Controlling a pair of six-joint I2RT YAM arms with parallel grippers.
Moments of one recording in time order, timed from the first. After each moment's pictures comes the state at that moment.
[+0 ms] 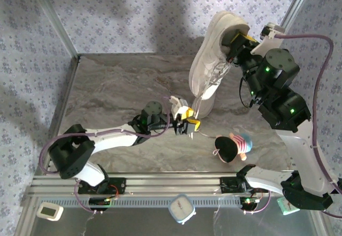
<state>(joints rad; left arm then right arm) -0.93 1.51 0.76 0.64 0.46 -0.27 0.60 1.13 1.74 -0.52 0.48 0.44</state>
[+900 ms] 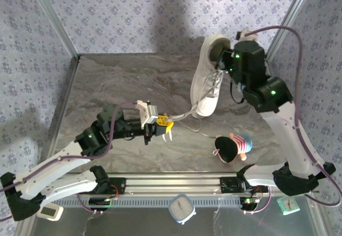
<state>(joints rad) -0.95 0.83 0.86 -0.14 0.42 -0.06 0.57 1.29 1.77 -0.83 0.43 0.49</state>
